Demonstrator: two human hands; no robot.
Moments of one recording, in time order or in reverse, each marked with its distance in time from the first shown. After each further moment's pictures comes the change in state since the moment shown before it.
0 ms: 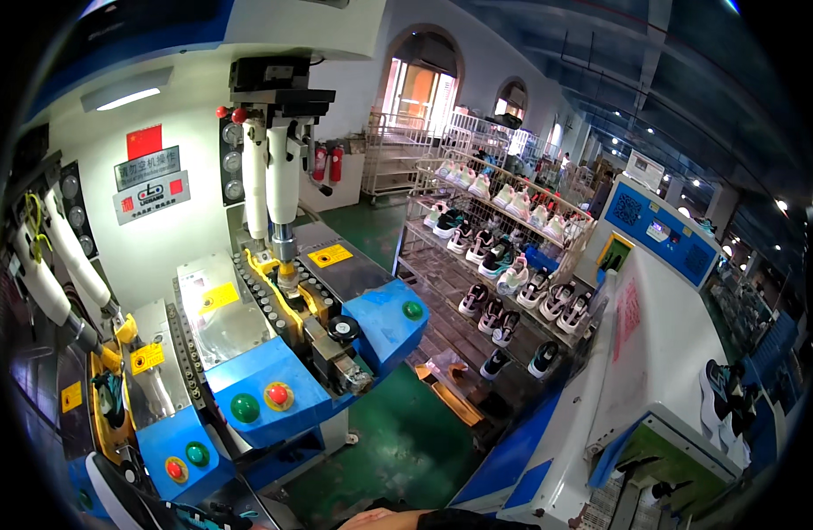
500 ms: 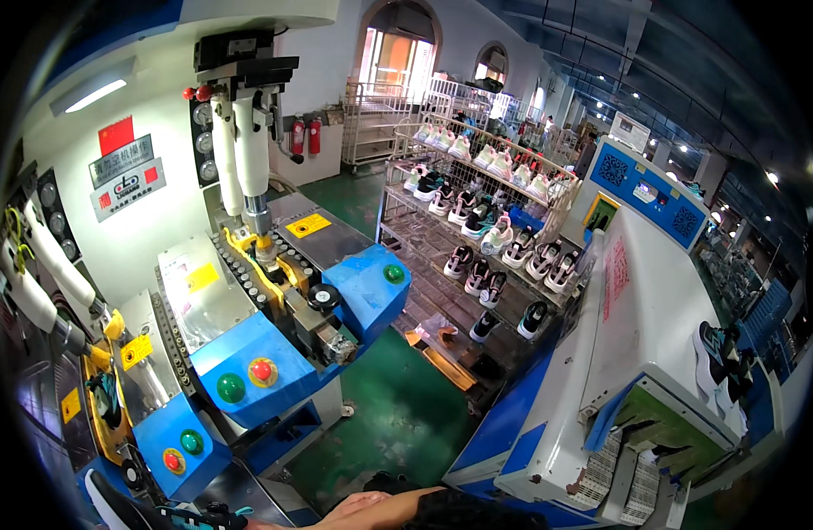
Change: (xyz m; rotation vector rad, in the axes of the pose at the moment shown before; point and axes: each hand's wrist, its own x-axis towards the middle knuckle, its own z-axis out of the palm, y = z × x) left_hand -0.007 -0.021 -0.008 0.036 -0.114 -0.150; right_hand 0.002 0.011 -0.014 -0.241 -0.213 0.117
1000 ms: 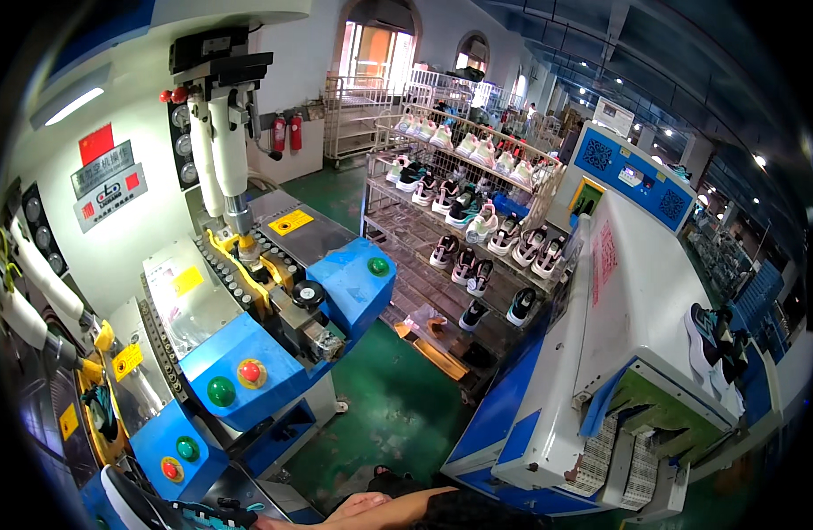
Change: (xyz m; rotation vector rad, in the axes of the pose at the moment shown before) left_hand 0.005 -0.004 -0.007 0.021 -0.061 -0.098; right_hand -0.028 -0.024 0.029 0.244 0.174 -0.291
